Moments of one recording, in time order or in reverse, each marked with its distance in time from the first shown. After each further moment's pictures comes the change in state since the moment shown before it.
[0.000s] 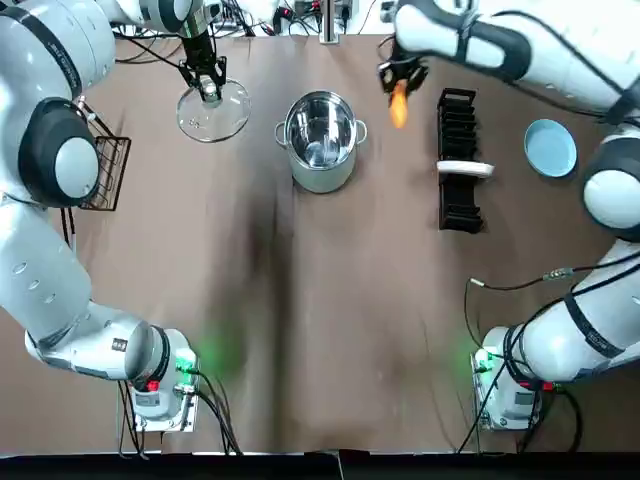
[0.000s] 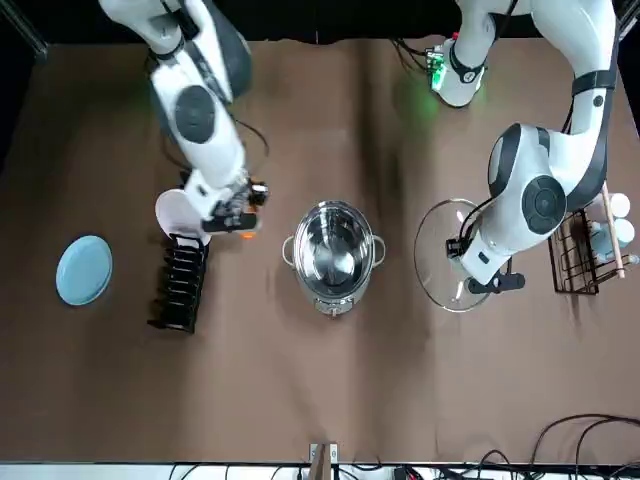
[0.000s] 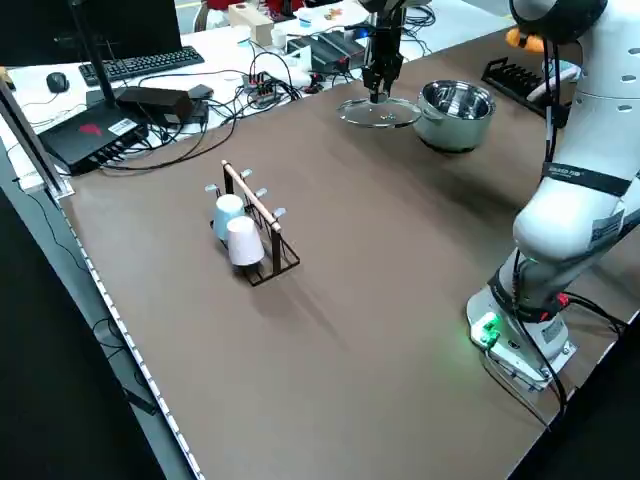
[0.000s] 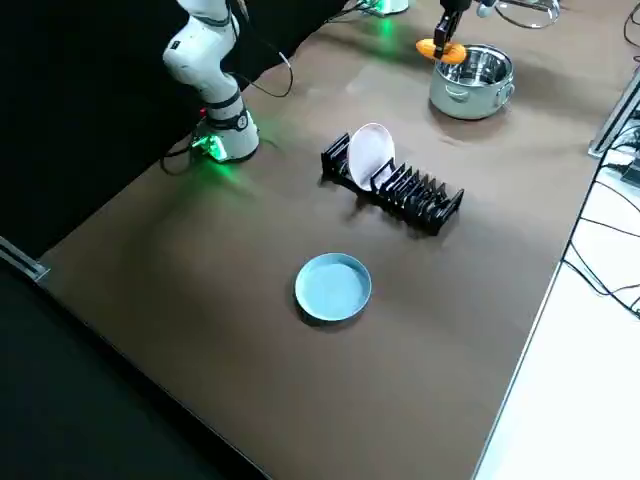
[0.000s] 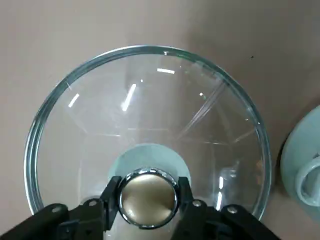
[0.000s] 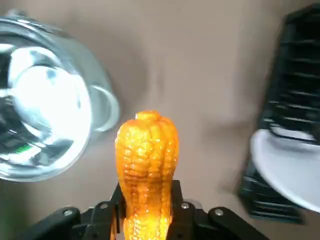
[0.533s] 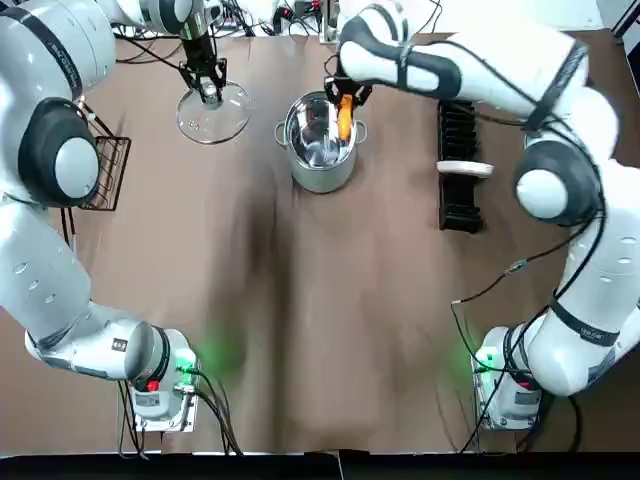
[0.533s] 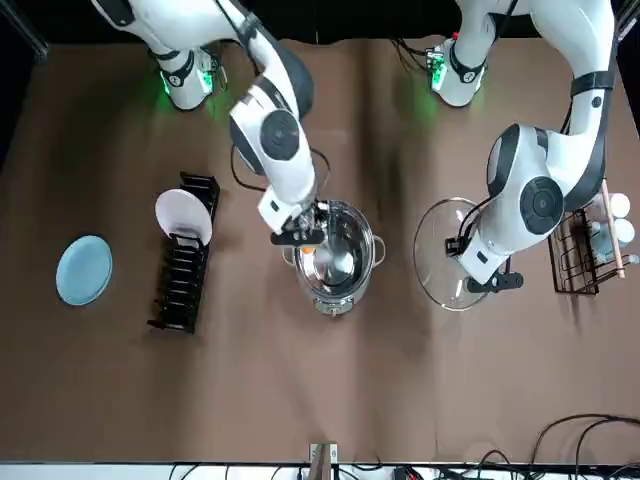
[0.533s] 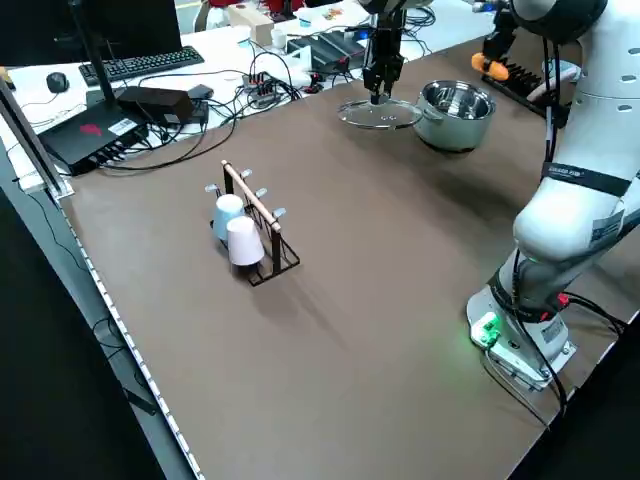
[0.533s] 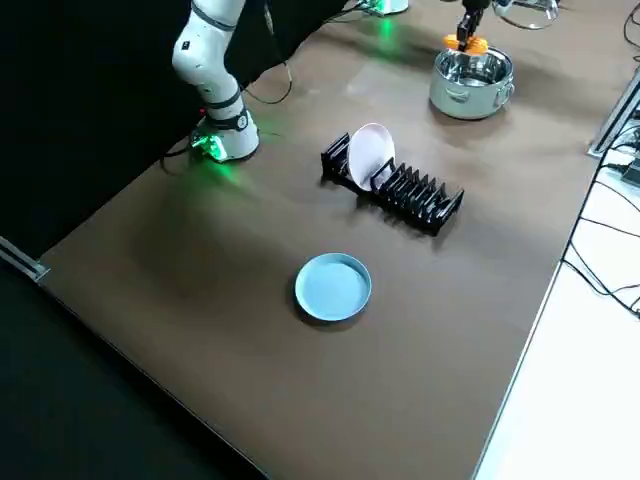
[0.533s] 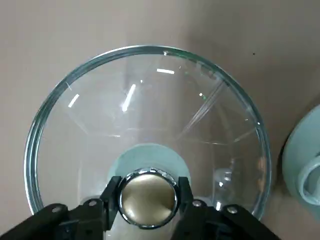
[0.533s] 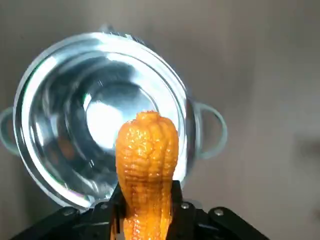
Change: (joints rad) left arm -0.002 0.000 -0.001 -0.006 0.000 -0.001 0.000; right arm 0.263 0.278 -0.118 0.301 -0.018 0.078 0.161
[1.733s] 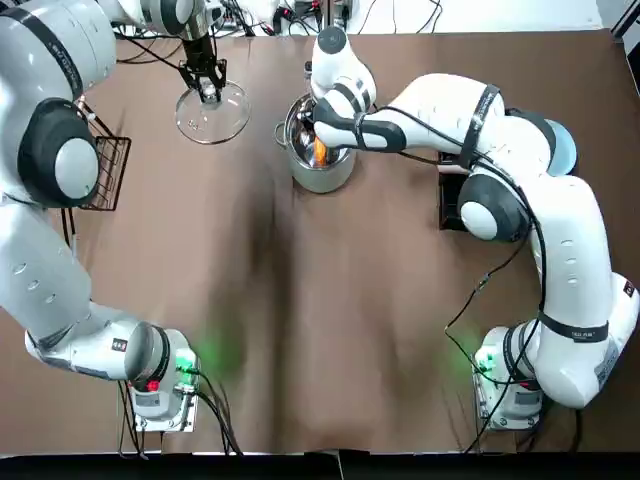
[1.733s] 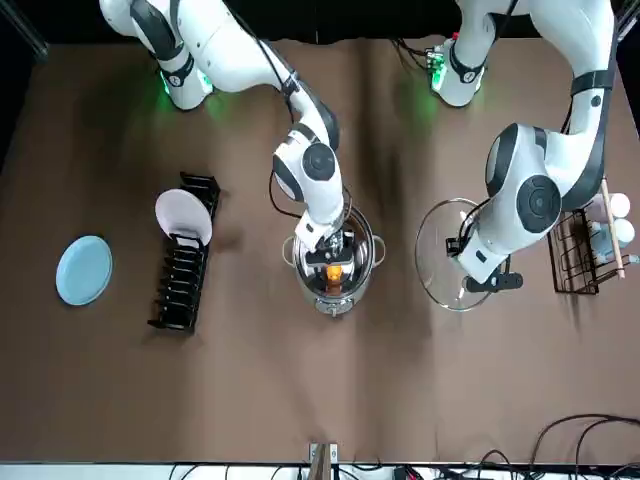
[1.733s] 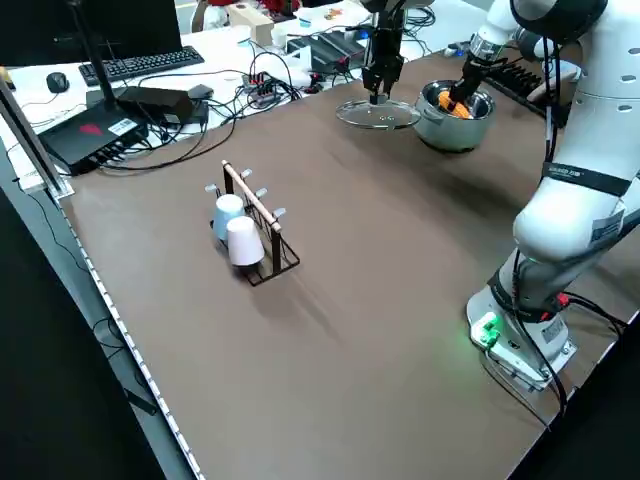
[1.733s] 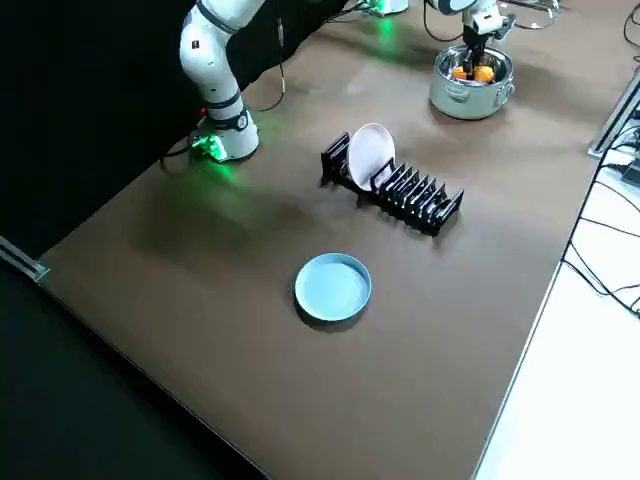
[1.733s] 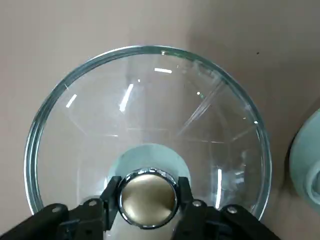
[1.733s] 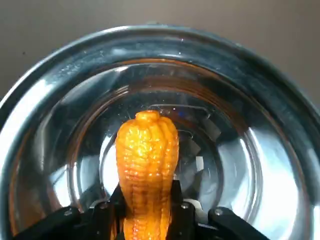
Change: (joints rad) left arm 0.002 -0.003 -0.004 -0.002 0.027 0.003 0.006; right arm 0.228 0.226 -0.210 0.050 -0.006 0.329 0.046
